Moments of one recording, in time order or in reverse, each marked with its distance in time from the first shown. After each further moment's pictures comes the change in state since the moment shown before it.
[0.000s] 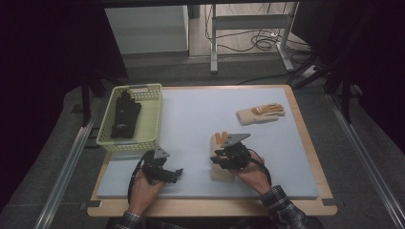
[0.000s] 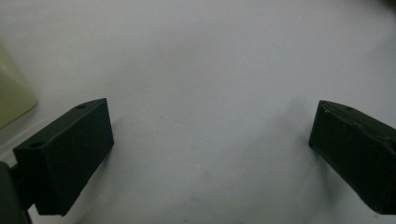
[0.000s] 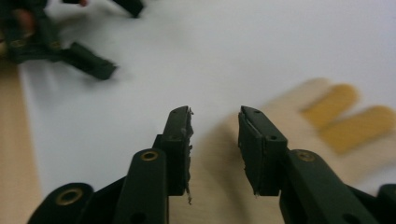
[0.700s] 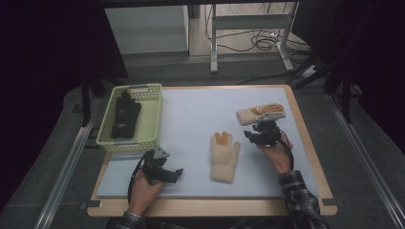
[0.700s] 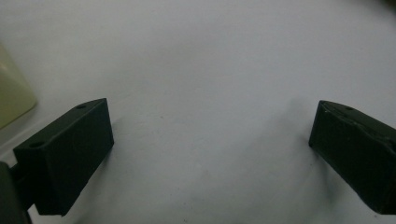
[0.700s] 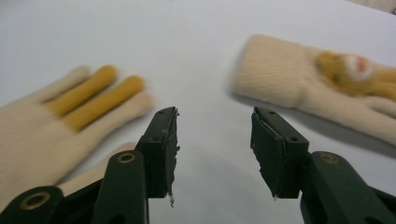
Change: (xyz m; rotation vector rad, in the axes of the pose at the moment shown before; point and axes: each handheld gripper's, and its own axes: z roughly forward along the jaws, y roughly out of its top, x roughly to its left) left arm 0.000 0.000 0.000 0.004 -0.001 0.005; right arm -0.114 -0.029 -0.035 -0.032 -0.339 0.230
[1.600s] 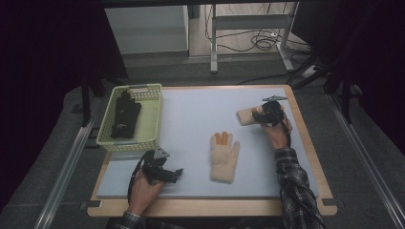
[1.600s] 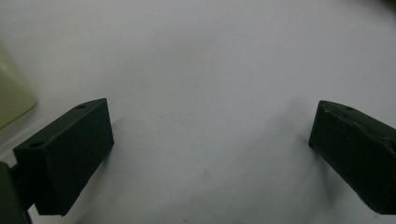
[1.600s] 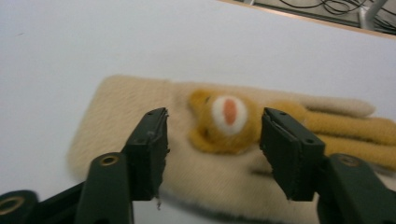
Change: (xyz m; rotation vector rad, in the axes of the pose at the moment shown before) left arm 0.000 0.000 0.000 -0.001 -0.001 0.000; right arm -0.072 0.025 0.058 -0.003 -0.198 0.133
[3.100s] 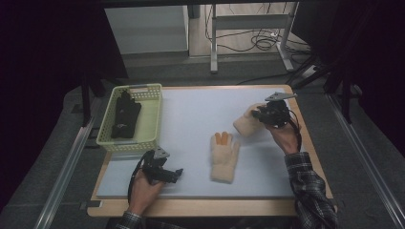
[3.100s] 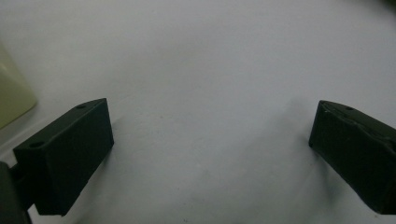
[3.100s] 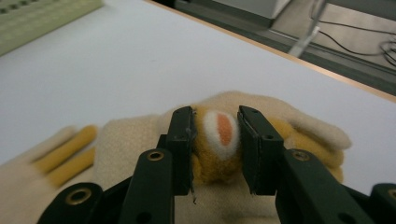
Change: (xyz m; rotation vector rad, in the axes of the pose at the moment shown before) left arm 0.000 0.000 0.000 0.001 0.001 0.001; right arm 0.026 0.022 -0.088 -0.084 0.237 -0.176
